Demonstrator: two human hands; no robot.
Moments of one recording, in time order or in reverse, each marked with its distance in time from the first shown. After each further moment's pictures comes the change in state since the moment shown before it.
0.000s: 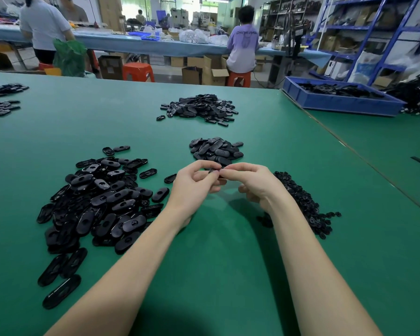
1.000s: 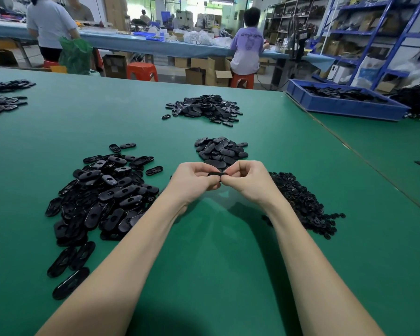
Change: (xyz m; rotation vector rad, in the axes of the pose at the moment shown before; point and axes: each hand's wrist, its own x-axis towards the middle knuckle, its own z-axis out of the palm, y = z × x) left_hand 0.008 0.015 -0.020 0.121 -0.045 -0.146; right_hand 0.003 0.006 0.017 -0.164 0.002 -0.277
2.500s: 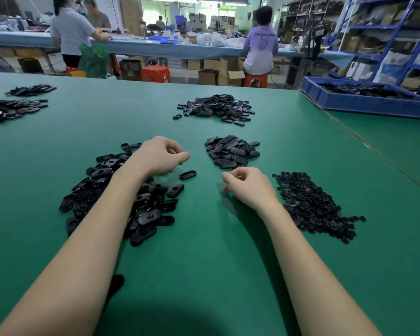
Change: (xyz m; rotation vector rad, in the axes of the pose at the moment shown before) left_hand 0.027 0.033 -0.085 0.816 0.110 0.012; right_hand 0.010 0.013 0.025 -0.358 0.021 0.102
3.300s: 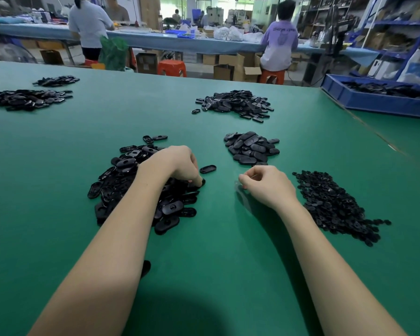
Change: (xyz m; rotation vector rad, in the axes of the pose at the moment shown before) left_hand -0.008 -0.005 -0.002 0.357 -0.228 -0.126; right_hand -0.001 -0.004 0.005 -0.210 0.007 -0.053
